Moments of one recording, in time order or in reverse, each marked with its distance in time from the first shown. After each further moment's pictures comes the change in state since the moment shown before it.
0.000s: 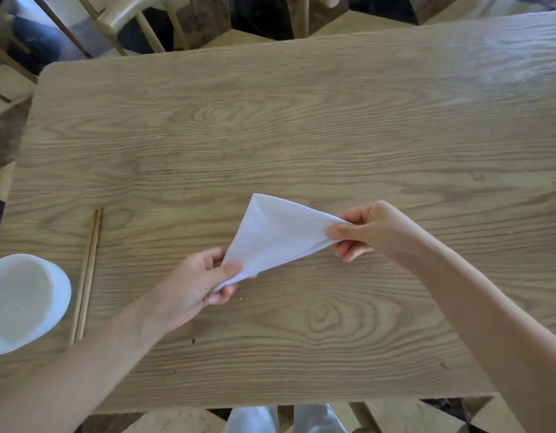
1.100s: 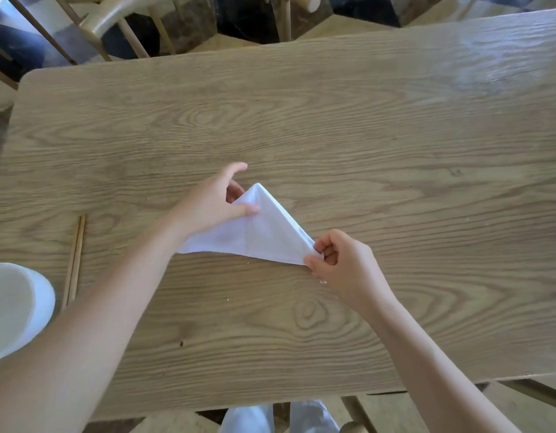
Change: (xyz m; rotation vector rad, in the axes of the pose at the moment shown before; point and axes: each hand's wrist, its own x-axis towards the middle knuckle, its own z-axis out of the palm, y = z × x) left_hand 0.069 0.073 0.010 0.865 0.149 0.260; right_hand -0.029 0.036 0.050 -0.228 0.387 -0.074
